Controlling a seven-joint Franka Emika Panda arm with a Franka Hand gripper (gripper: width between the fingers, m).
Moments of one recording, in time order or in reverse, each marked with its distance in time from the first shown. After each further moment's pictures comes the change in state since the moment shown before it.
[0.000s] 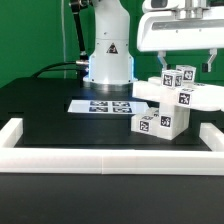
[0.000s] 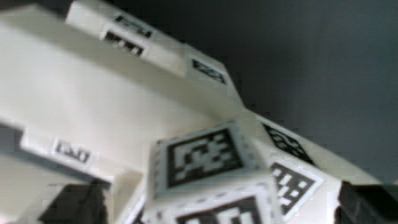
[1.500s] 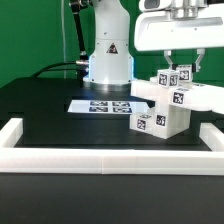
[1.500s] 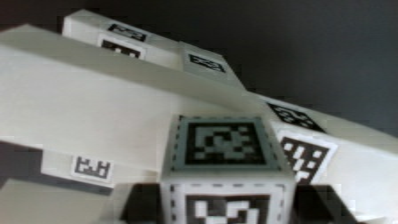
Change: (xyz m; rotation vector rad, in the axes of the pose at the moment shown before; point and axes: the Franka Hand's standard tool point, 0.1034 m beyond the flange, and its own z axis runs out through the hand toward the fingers) arm 0.002 0.002 -0.001 0.012 0.000 0.483
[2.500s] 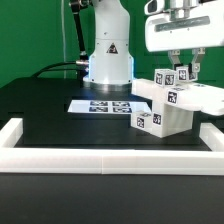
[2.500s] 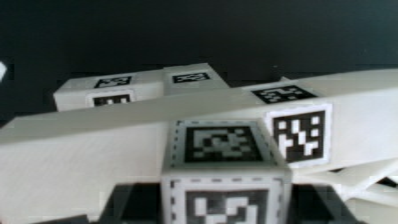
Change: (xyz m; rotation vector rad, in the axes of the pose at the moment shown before) arm -0.003 -0.002 0.000 0.012 -0.013 0.596
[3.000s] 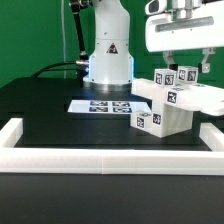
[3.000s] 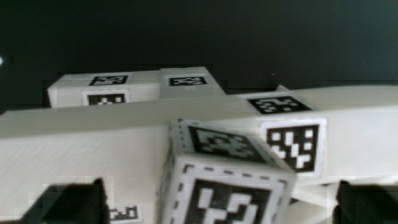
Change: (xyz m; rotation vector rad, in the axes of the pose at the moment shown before) arm -0.002 -0.002 0.001 -0.006 0.000 -0.154
